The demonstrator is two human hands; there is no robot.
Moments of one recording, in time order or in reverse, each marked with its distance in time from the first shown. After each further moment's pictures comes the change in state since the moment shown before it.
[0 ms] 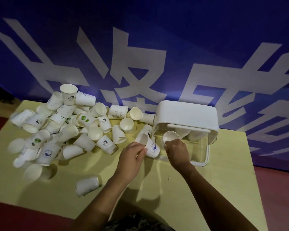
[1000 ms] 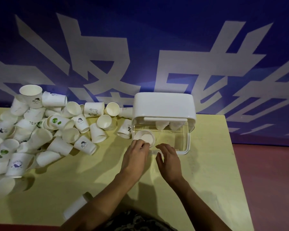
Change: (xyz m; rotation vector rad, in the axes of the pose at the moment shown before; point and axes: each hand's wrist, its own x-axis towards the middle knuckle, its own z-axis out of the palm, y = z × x) left_hand 0.014 0.030 0.088 0.566 -0.234 0.143; right_hand -0.071 0.029 0.017 0.486 0.238 0.139
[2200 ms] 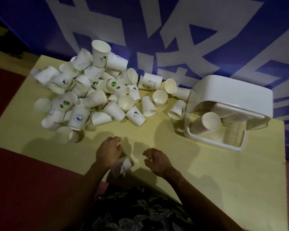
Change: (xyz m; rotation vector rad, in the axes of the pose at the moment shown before) left_hand -0.149 -0.263 -0.011 -0.240 -0.148 -0.643; right_hand -0.049 -0.134 0.168 -0.023 -0.784 0.007
